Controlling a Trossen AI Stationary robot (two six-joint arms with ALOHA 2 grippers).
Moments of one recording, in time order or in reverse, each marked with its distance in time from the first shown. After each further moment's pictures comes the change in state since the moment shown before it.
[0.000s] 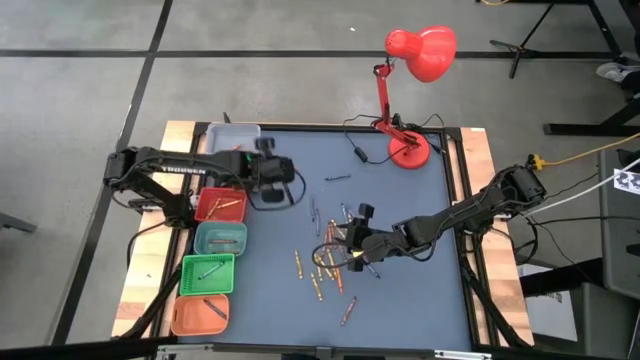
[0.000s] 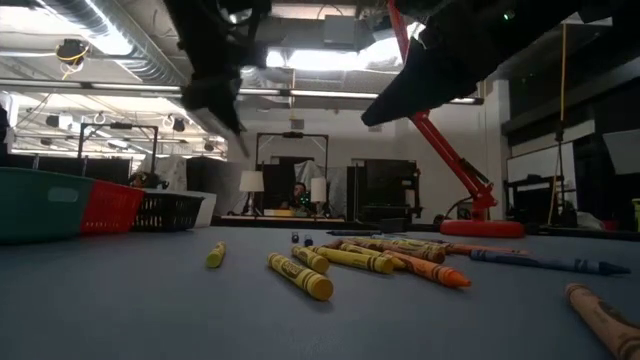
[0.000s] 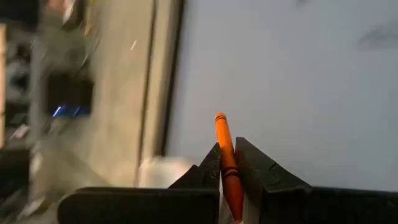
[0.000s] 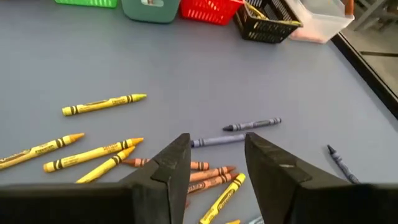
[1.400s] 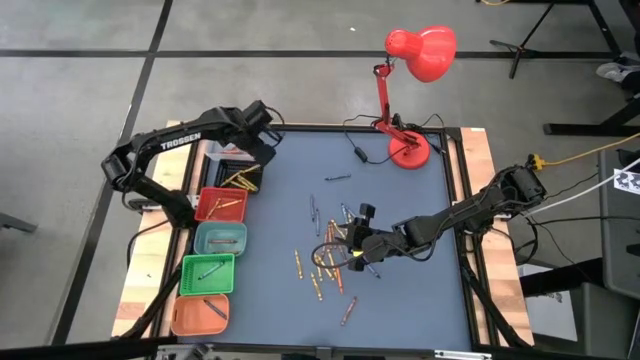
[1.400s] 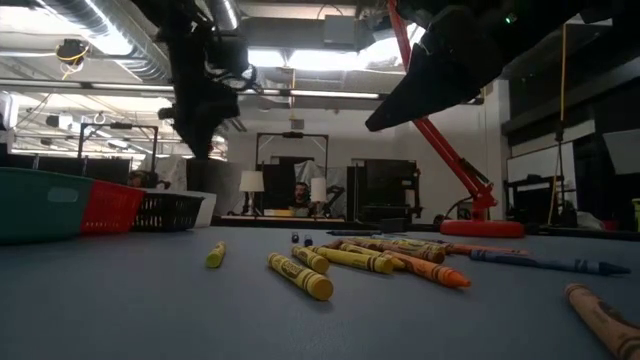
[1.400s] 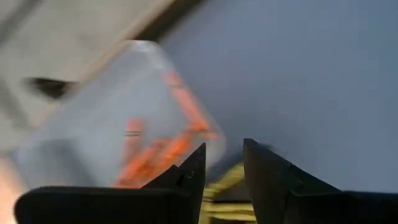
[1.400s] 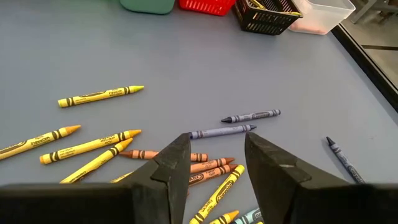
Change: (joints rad) left arm 0.513 0.000 0.000 -0.088 0.411 -0.391; right arm 0.000 0.000 -0.001 -0.027 0.001 0.016
